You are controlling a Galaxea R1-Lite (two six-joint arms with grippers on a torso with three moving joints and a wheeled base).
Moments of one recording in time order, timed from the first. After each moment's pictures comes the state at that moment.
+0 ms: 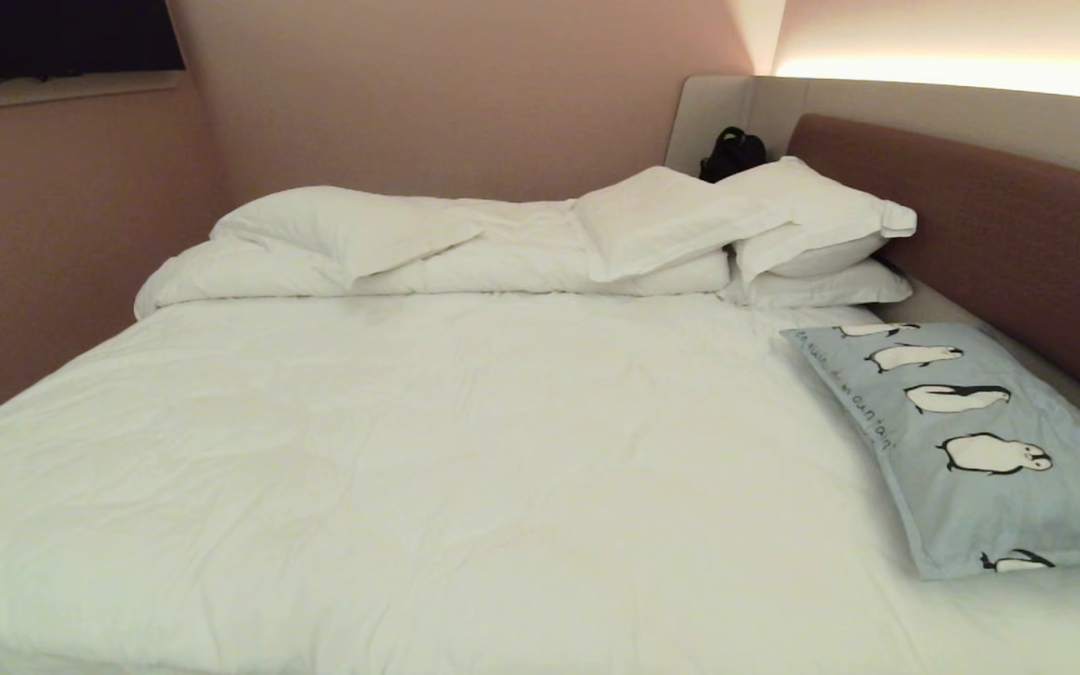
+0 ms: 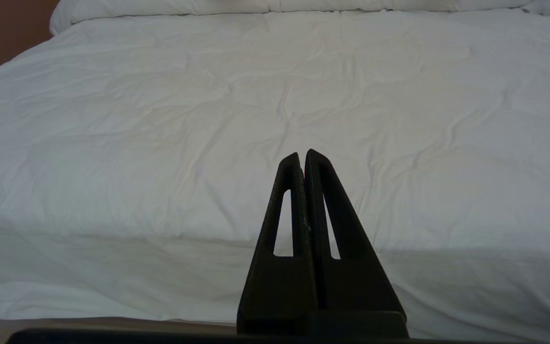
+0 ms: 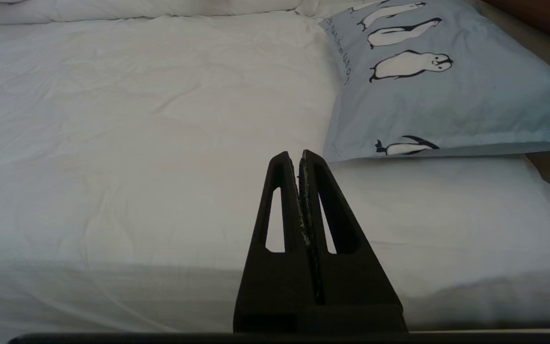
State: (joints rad) left arm 0.00 0.00 0.00 -0.01 0.01 0.00; right arm -0.01 0.00 0.00 0.00 -0.02 0.02
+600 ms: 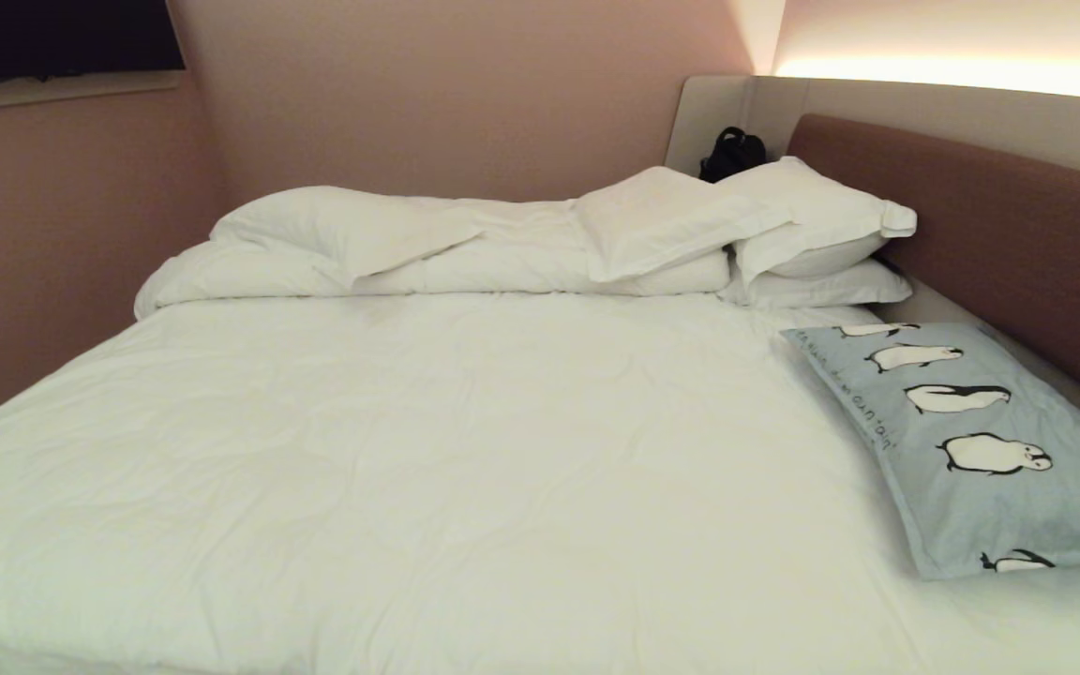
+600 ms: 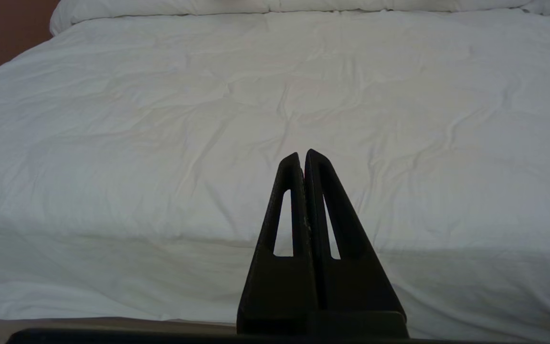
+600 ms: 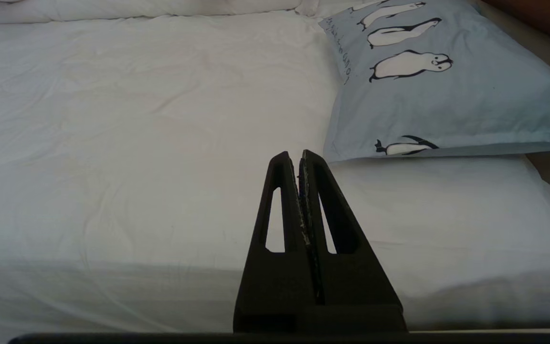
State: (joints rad) left arm 0.00 0.00 0.00 -0.01 0.01 0.00; right arm -0.01 0.00 0.00 0.00 -0.02 0.02
